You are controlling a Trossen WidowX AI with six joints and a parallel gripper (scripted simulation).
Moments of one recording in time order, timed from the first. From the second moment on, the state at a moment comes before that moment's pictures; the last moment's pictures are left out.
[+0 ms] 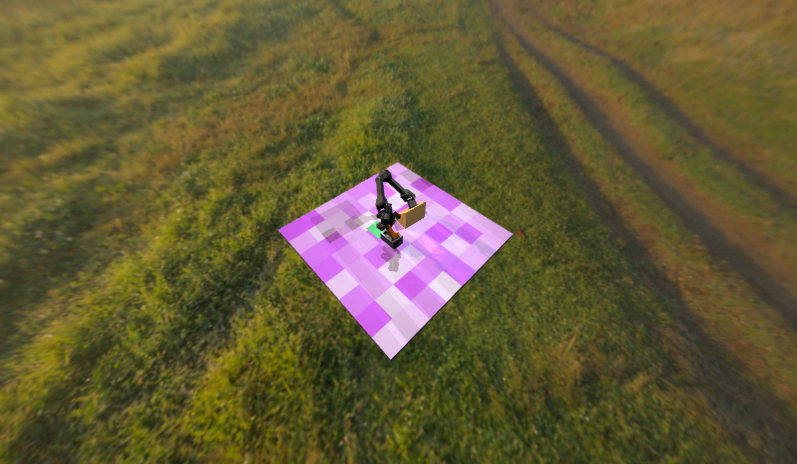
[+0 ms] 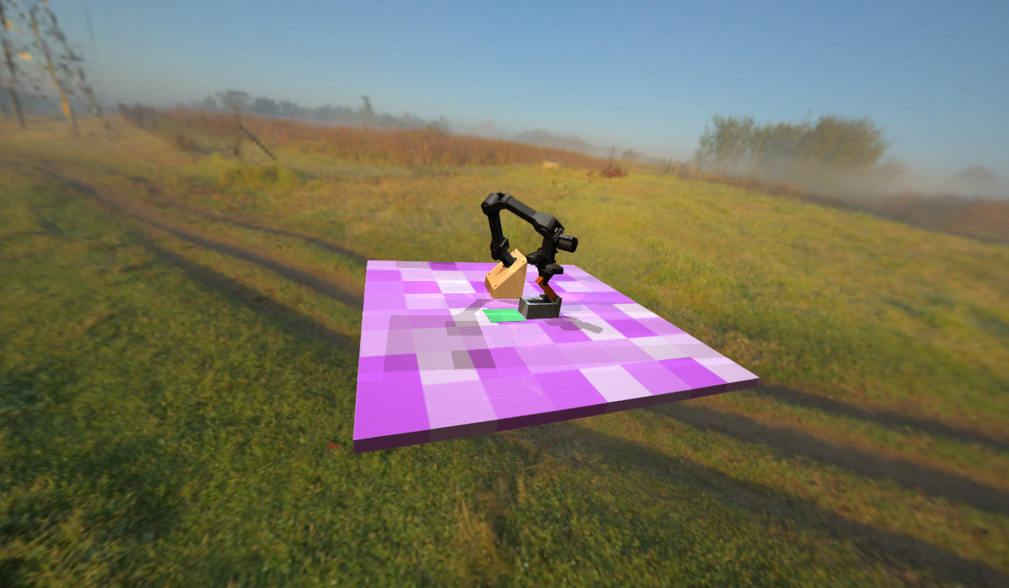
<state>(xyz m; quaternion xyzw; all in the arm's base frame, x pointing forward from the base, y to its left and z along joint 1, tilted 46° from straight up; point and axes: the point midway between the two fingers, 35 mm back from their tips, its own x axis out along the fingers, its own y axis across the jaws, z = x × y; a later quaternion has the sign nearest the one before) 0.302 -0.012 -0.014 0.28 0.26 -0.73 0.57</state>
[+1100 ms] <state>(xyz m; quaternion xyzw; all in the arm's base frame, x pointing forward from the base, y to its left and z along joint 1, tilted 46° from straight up) 0.292 -0.058 0.047 0.28 0.26 -0.73 0.57</state>
